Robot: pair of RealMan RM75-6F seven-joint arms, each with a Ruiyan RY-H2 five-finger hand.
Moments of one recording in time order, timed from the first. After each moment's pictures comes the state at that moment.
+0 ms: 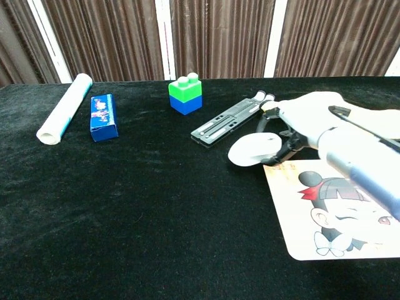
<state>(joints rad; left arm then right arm) -0.12 -1.07 -0.02 -1.68 1.57 1.50 -0.06 0.66 -1.82 0.32 -1.34 -0.98 1.07 -0.44</state>
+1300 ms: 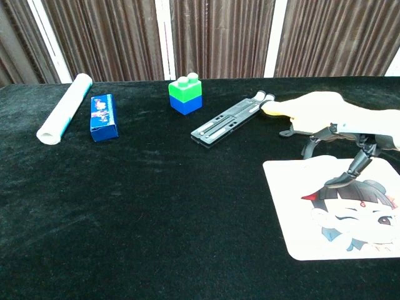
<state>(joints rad) -0.13 -1.09 -0.02 -1.70 1.57 1.49 0.01 0.63 -1.36 0.20 -1.39 -1.36 0.60 0.28</state>
